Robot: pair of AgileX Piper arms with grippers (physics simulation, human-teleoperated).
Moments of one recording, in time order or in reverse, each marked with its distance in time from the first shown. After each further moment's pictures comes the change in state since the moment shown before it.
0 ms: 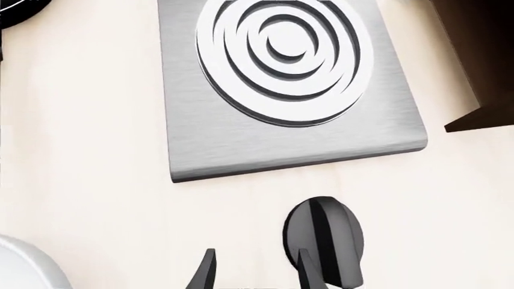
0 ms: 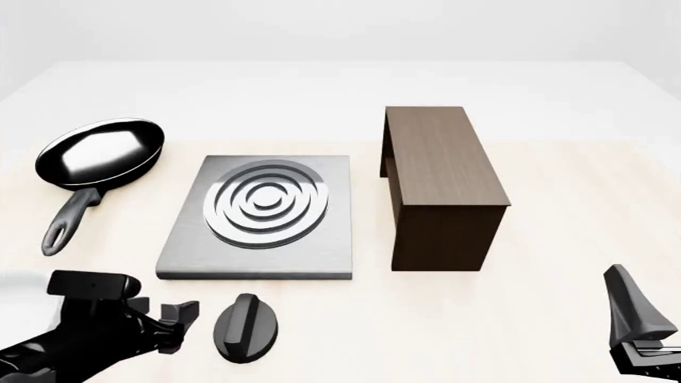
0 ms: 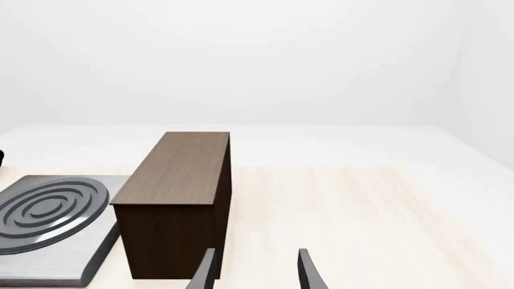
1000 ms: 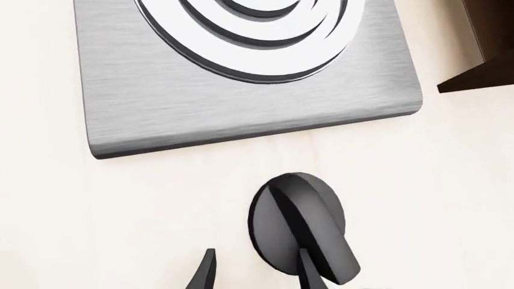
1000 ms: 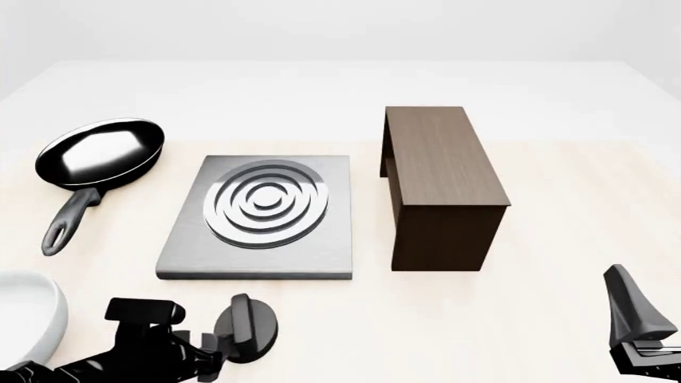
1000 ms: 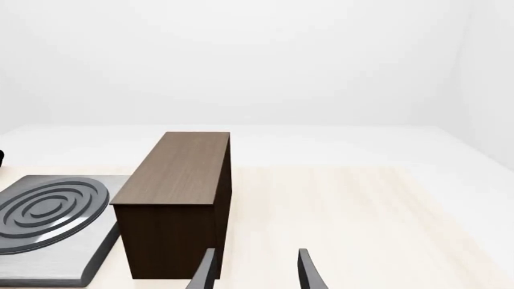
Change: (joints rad) left arm -0.206 0.366 0.060 -0.319 -0.128; right arm 0.000 0.000 0.000 0.000 0.000
